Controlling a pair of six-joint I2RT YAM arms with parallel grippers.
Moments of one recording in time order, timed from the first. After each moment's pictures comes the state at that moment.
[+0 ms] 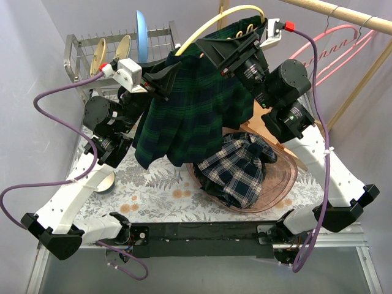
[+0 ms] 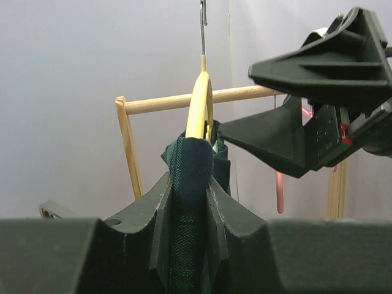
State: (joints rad) left arm -0.63 1.15 1.41 0.33 0.14 0.03; right arm 0.75 1.41 1.80 0.07 -0.05 1.00
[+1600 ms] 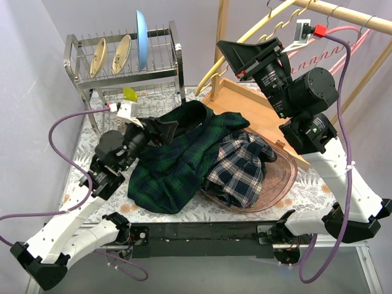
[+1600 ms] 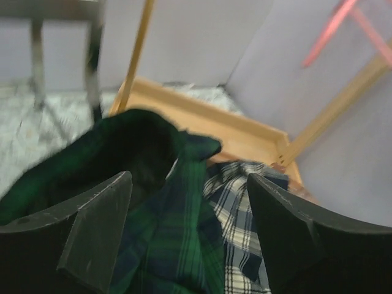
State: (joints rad) left arm -0.63 0.82 0.97 -0.01 -0.04 -0.34; right arm 0.78 1.31 1.84 -0.01 0.08 0.75
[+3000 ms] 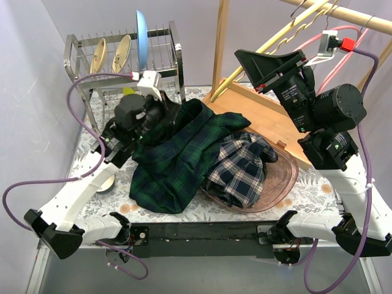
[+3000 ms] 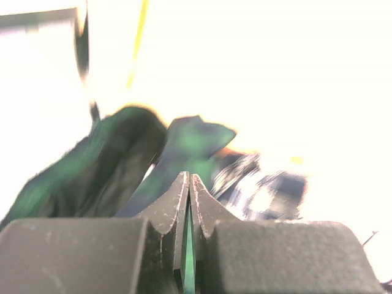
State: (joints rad) left arm -0.63 1.17 1.30 -0.31 -0.09 -0.37; right arm 0.78 1.15 1.72 -0.04 0.06 0.66
